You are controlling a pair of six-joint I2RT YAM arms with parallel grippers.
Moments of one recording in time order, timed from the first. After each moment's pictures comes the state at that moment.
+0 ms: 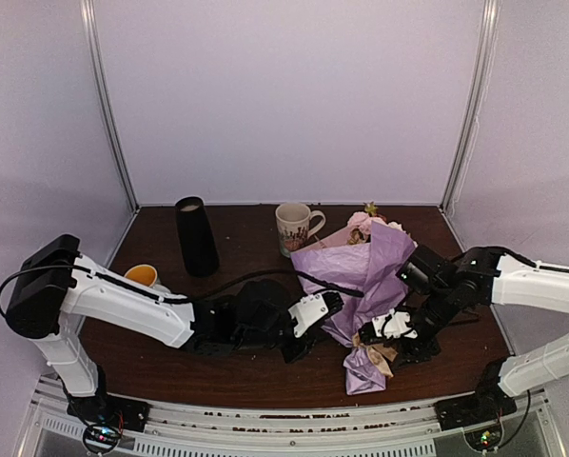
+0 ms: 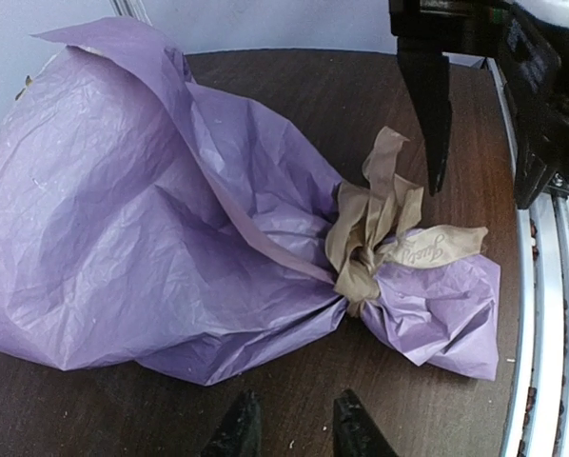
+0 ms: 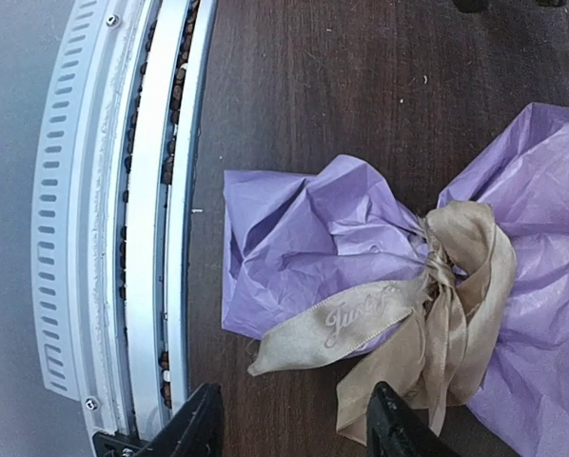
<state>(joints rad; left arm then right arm) -1.27 1.74 0.97 0.26 -0.10 0.09 0.82 1.17 0.83 -0.95 -0.34 -0.76</state>
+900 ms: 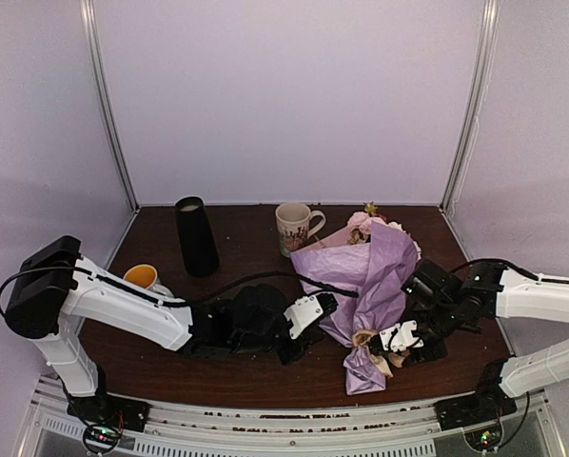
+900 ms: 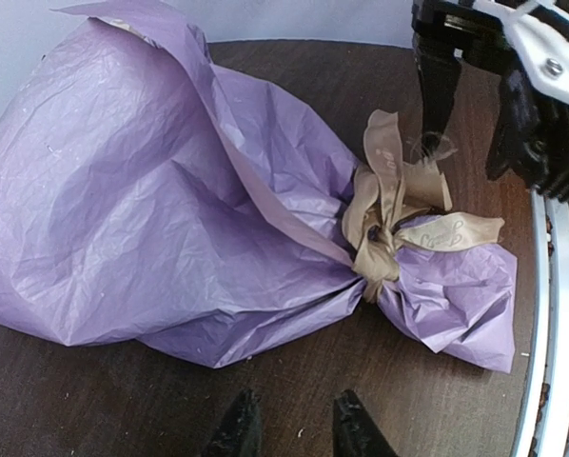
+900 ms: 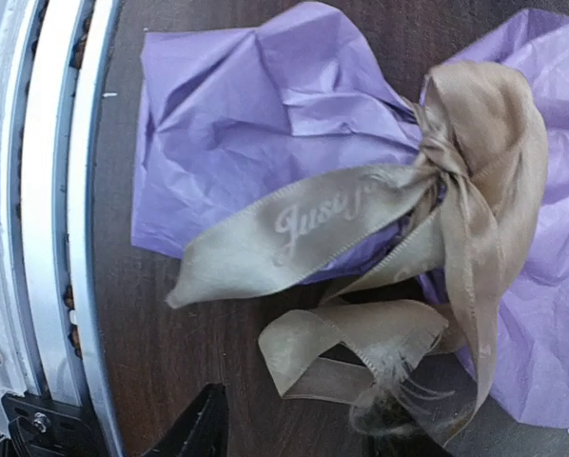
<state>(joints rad) -1.27 1.73 0.92 0.30 -0.14 0.06 0.83 1.12 0.70 -0.87 -0.09 -0.84</state>
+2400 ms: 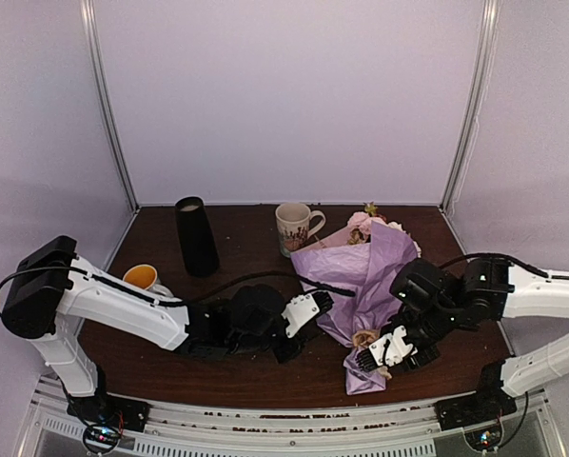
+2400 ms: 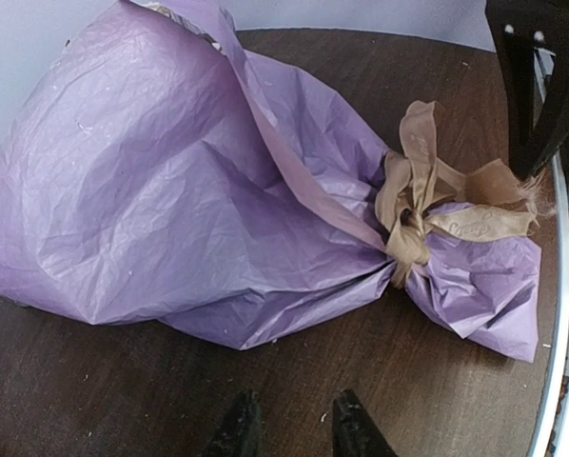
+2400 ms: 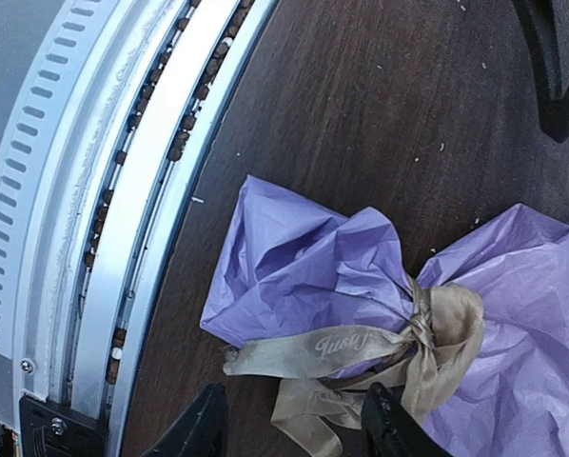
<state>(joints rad) -1.27 1.71 0.91 0.26 -0.20 0.06 1.05 1.11 0.84 -0.90 -0.12 -0.90</state>
